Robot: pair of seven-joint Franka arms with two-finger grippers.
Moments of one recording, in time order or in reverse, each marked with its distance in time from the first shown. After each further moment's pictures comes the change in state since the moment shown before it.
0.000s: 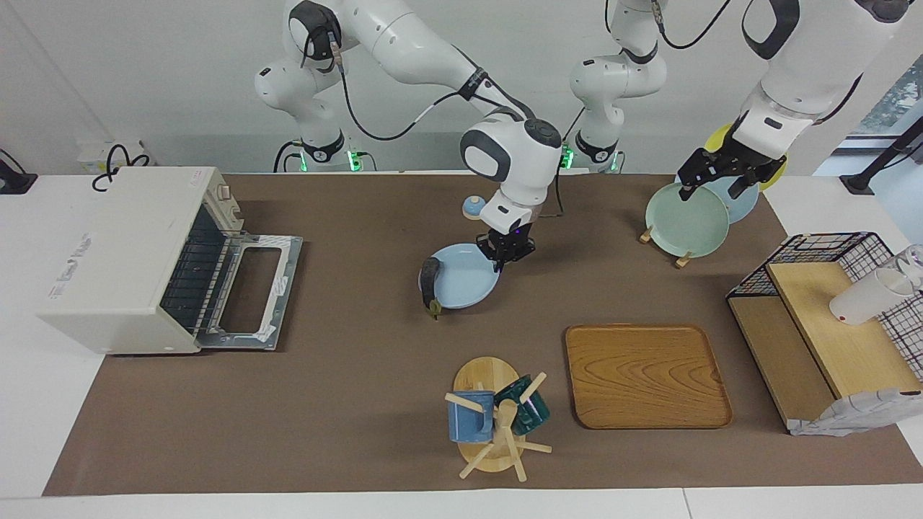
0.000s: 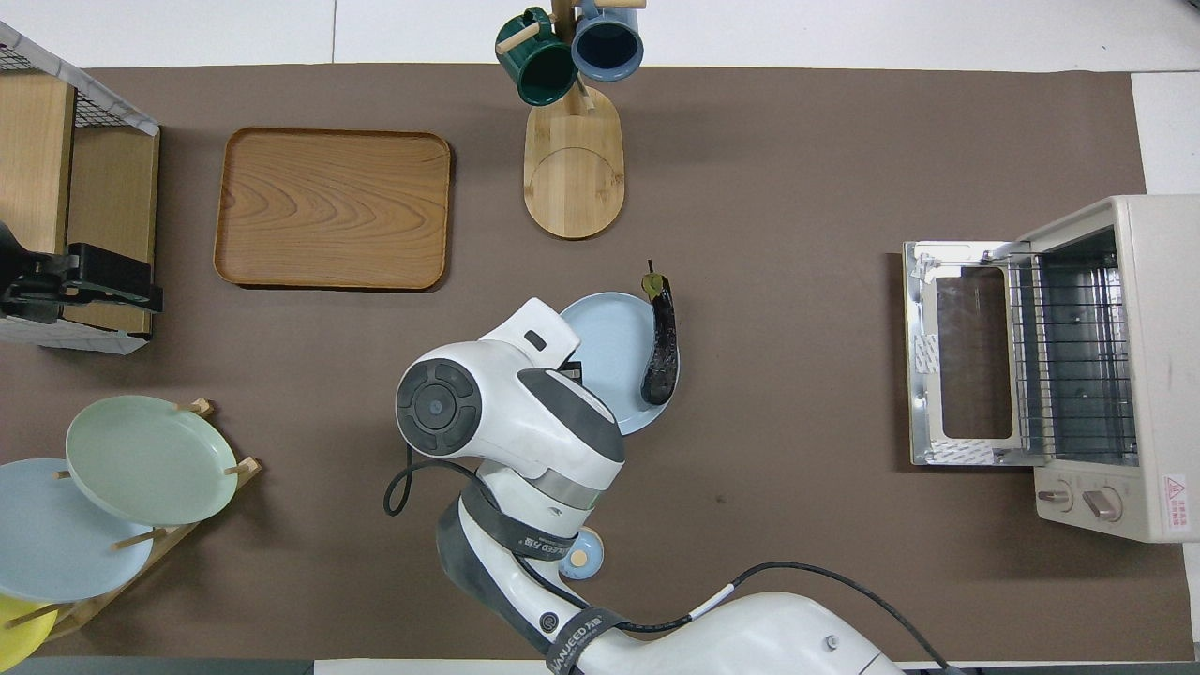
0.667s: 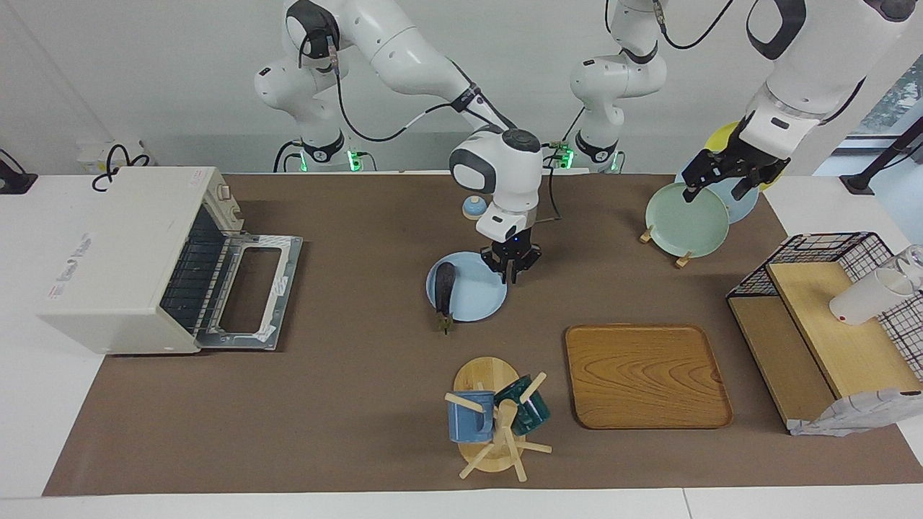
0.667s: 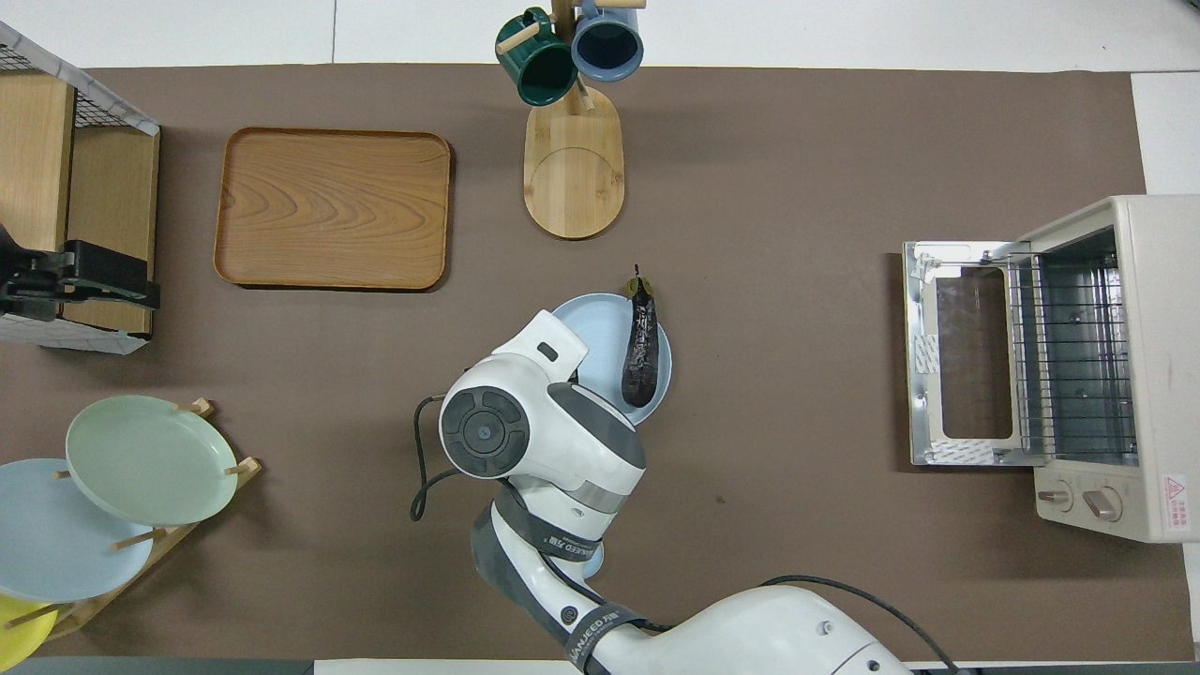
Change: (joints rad) left arm -0.002 0.000 -0.007 -0.009 -0.004 0.023 0.000; right arm -0.009 -0.046 0.000 0.066 -0.002 -0.086 -0.040
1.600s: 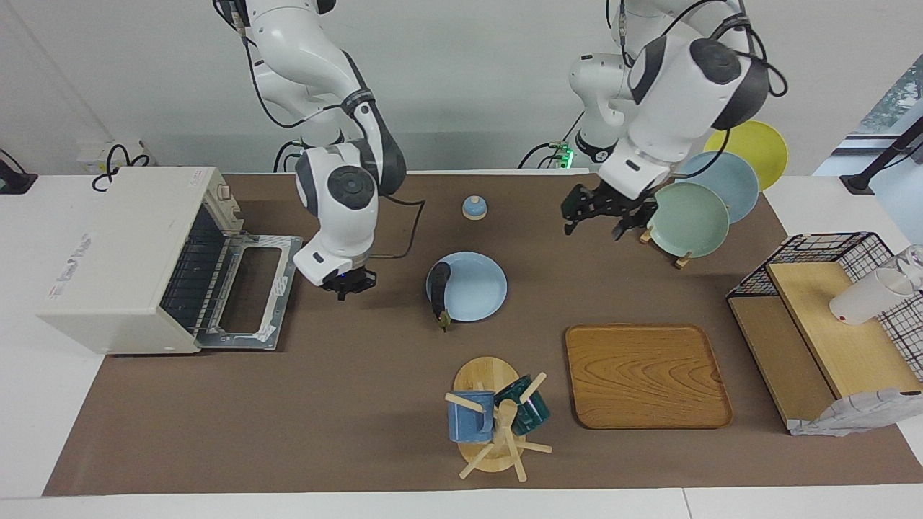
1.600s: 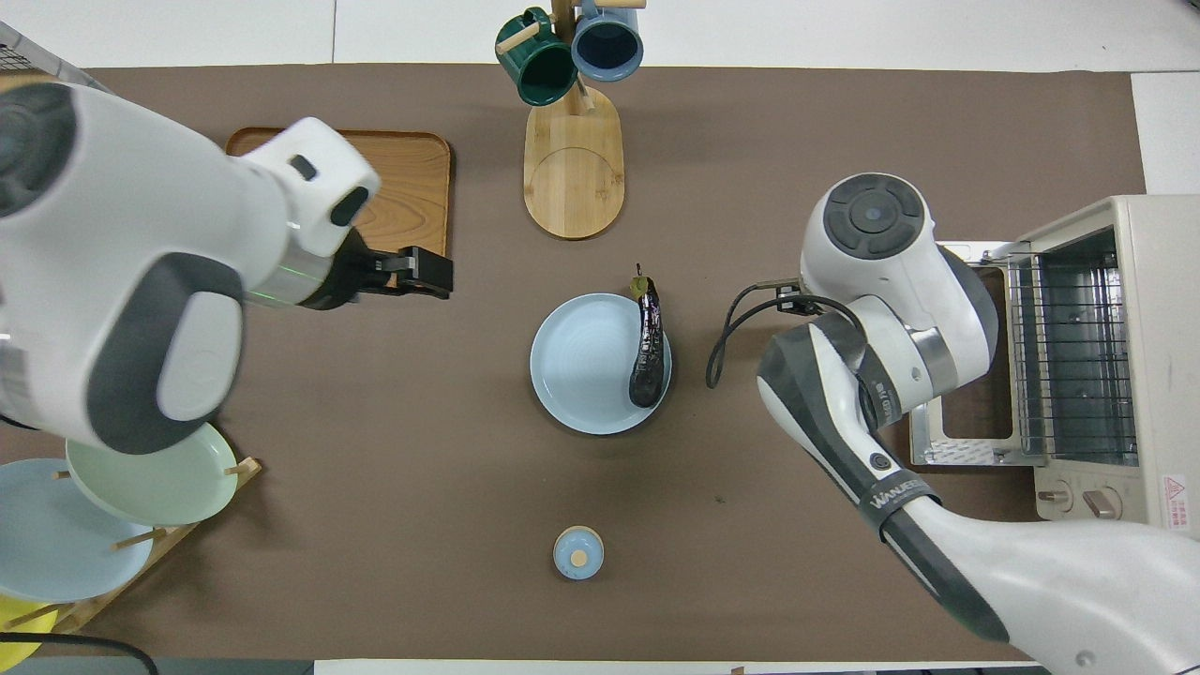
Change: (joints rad) left arm -0.354 0.112 -0.026 -0.126 -0.120 0.355 -0.225; right arm -0.526 -0.217 -0.016 -0.379 0.000 -0.022 -0.458
